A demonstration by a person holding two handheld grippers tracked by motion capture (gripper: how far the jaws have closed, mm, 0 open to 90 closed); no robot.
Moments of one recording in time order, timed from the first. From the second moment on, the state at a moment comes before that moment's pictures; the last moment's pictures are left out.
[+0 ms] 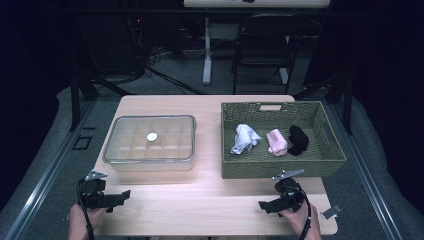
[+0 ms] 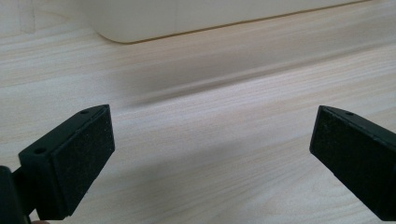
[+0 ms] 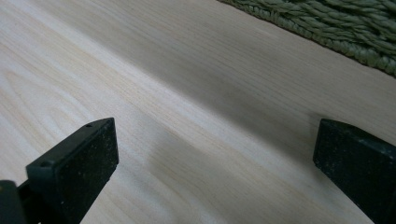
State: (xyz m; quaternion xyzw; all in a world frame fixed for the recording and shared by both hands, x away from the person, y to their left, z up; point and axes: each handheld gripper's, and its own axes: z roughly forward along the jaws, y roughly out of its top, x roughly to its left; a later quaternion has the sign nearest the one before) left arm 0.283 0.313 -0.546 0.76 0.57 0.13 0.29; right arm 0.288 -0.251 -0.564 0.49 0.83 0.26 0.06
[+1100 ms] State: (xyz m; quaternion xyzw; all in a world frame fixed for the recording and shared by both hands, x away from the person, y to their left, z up) left arm 0.272 0.322 -0.544 0.77 0.56 0.09 0.29; right arm 0.296 -0.174 -0.546 0.41 0.86 0.30 0.03
